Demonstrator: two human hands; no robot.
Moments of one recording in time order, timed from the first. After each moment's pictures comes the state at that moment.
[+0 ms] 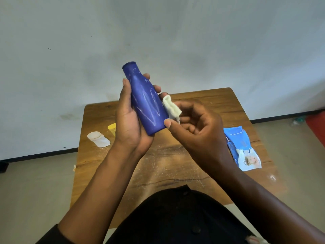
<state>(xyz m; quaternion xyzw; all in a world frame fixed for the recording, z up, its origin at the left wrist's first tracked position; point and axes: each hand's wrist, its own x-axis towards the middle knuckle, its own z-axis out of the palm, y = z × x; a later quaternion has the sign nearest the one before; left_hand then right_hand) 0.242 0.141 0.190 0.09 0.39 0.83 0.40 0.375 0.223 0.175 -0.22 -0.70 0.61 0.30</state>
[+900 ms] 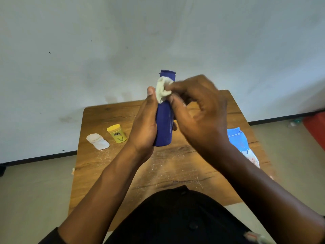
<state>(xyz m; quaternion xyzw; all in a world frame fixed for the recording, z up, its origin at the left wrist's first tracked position) 0.261 0.145 0.184 0.22 0.58 0.69 0.37 0.353 0.244 0.190 -0.16 -0.82 0.32 0.44</state>
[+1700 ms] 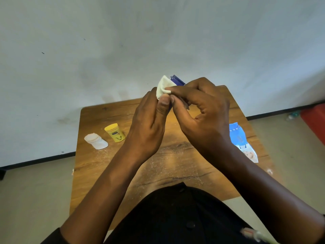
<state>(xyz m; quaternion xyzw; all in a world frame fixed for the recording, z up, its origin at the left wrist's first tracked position) 0.261 0.145 0.173 0.46 0.71 0.51 0.11 0.367 0.245 0.180 -0.18 -0.83 0.28 0.45</state>
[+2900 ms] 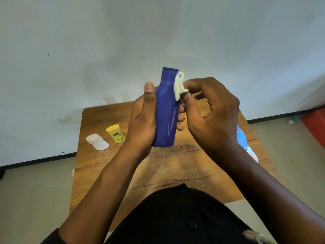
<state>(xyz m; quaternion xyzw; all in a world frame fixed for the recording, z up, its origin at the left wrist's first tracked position) 0.272 0.143 0.207 0.27 0.64 0.67 0.27 0.371 0.250 0.188 -0.19 -0.83 0.25 0.47</state>
